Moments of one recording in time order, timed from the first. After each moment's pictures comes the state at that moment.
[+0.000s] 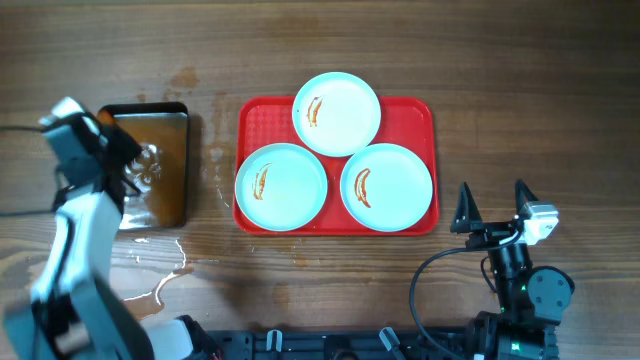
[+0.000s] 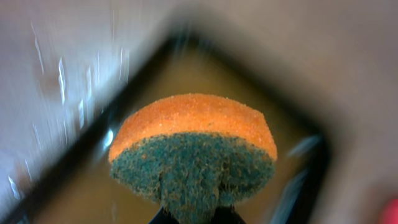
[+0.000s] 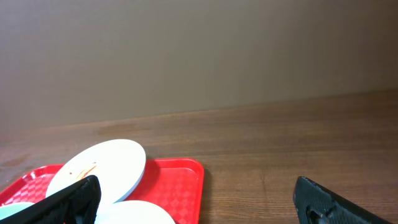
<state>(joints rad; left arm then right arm) 0.39 1.51 0.80 -0.13 0.02 -0.32 -0.21 0.02 0.01 0.02 -0.31 0.16</state>
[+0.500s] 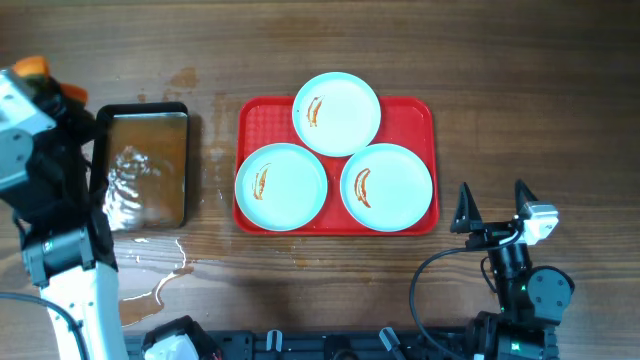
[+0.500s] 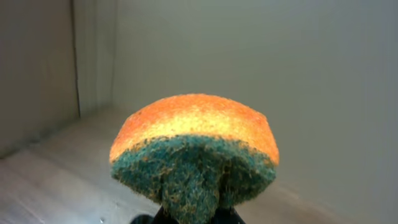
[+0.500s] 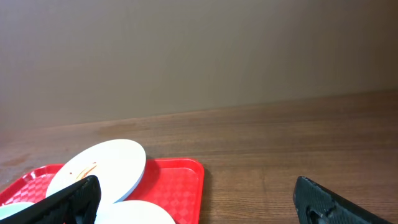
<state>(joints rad) 0.39 1.03 0.90 -0.02 0.03 -0.26 -0.21 0.02 0.01 0.02 -0.31 0.16</state>
